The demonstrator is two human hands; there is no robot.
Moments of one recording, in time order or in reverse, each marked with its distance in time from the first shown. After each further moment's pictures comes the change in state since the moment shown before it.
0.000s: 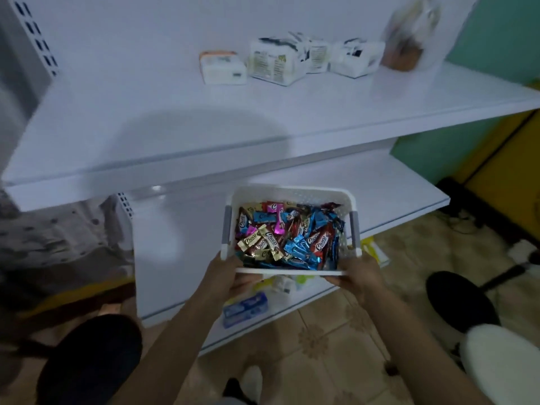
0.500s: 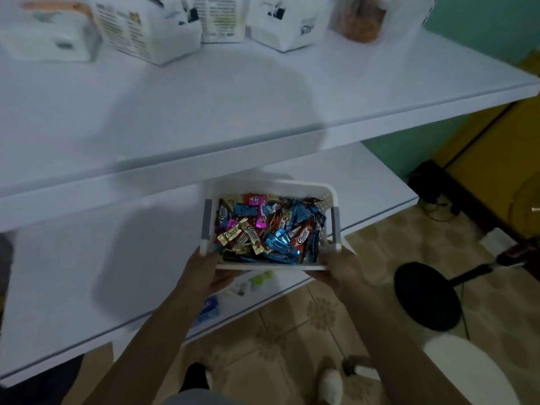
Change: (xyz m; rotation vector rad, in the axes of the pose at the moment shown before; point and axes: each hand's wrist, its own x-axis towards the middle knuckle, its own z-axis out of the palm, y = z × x) left_hand 0.113 0.008 0.181 -0.036 0.110 -0.091; right_hand 0.175 -0.075 -0.099 0.027 -0.018 0.063
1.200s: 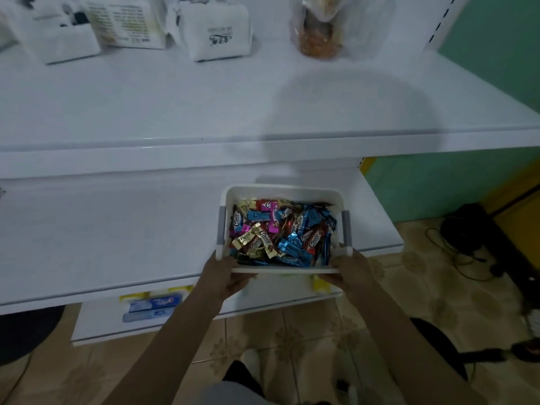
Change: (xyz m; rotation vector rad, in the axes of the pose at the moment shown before) left_hand 0.024 -0.048 0.258 -0.208 0.121 0.037; right_hand 0.158 -0.133 -0.175 -0.161 -0.237 -0.019
